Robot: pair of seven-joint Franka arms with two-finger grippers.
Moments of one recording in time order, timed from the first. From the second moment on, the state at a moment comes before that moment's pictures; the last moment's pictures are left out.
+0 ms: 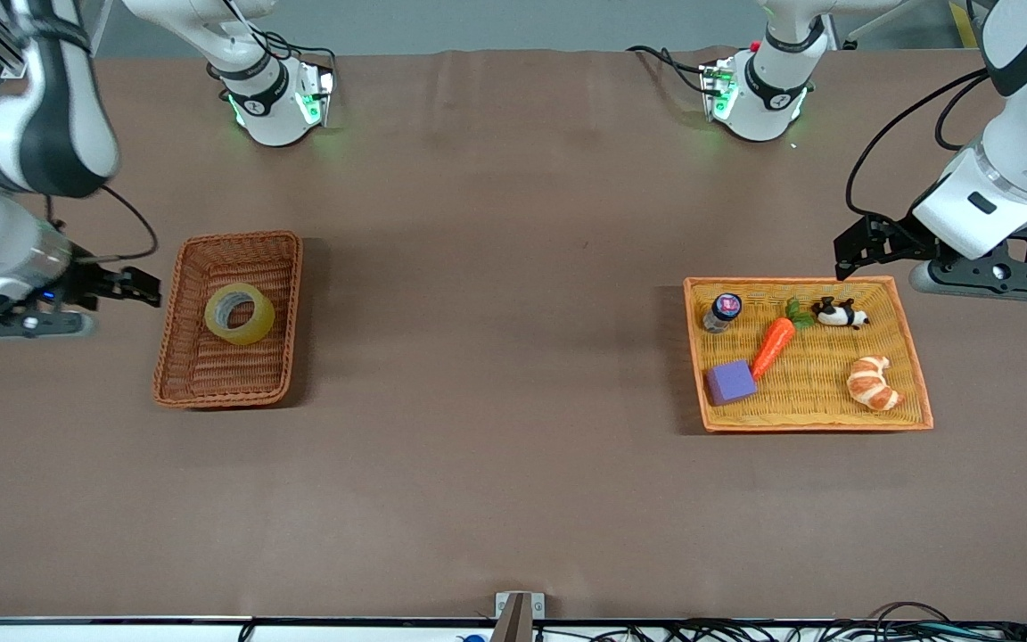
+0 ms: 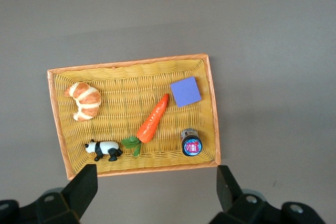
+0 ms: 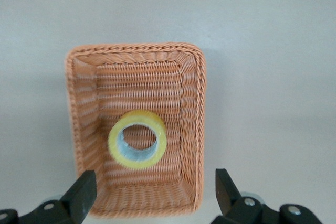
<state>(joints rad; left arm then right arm) -0.05 0.04 -0.13 -1.64 -0.01 1.74 -0.06 0.05 0.04 -0.12 -1.87 -0.03 1.83 -0.08</state>
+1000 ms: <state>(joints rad) -0.04 0.04 -0.13 -1.64 -0.01 1.73 -0.06 0.04 0.02 -0.08 -1.42 -0.02 1.37 0.01</state>
